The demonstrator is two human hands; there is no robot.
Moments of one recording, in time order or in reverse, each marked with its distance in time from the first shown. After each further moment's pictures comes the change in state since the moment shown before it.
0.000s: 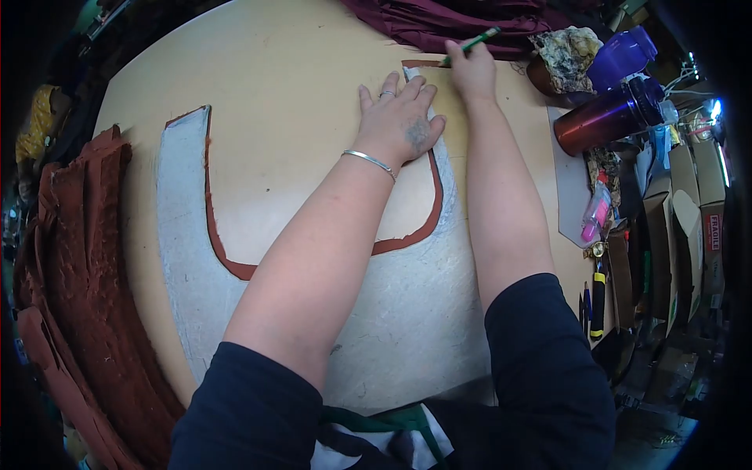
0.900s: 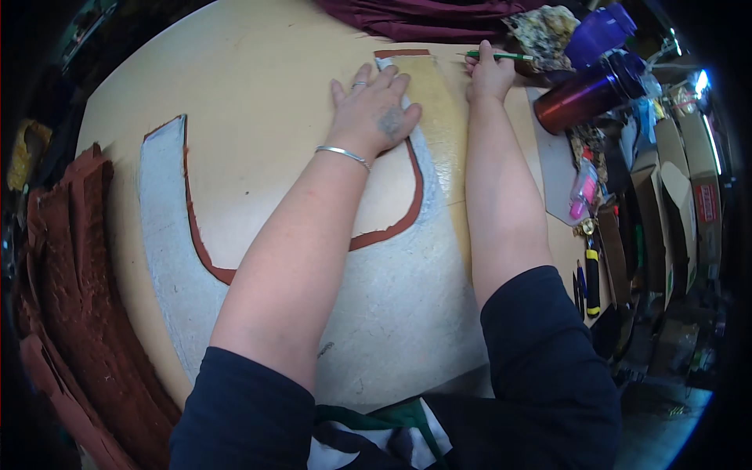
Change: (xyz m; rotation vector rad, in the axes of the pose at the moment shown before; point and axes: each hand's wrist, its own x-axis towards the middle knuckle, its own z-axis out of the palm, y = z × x) left_hand 0.000 0.000 -0.003 -0.011 0.008 0.003; right_hand 0.004 0.036 -0.041 0.613 0.369 0.273
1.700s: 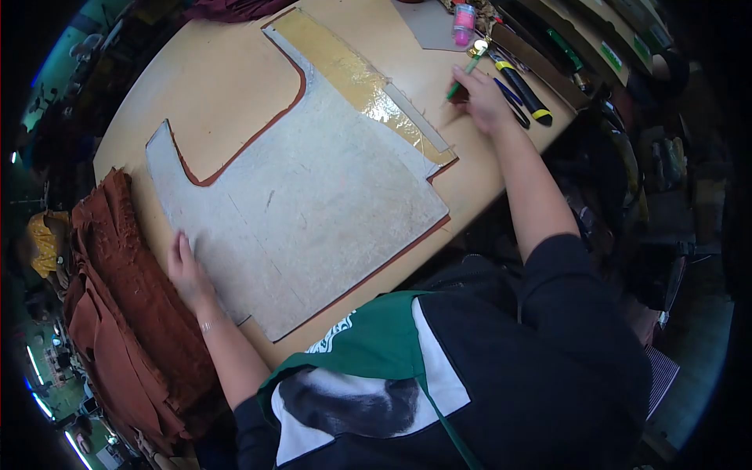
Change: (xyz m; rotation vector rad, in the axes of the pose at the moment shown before) left_hand -0.336 -0.082 -0.131 -0.707 0.427 -0.511; right_hand -0.186 -0.171 -0.280 -0.104 -0.348 0.530
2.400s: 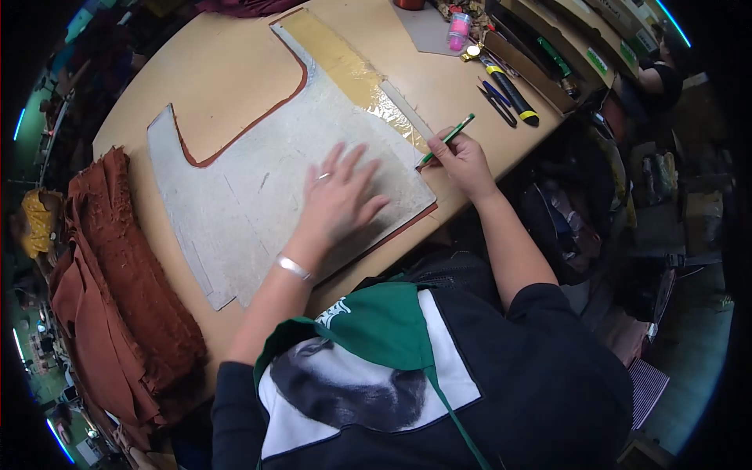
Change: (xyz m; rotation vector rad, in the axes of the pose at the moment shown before) left_hand -0.107 0.104 0.164 0.622 -0.746 0.848; right_hand -0.103 0.039 0.025 -0.150 -0.139 -0.228
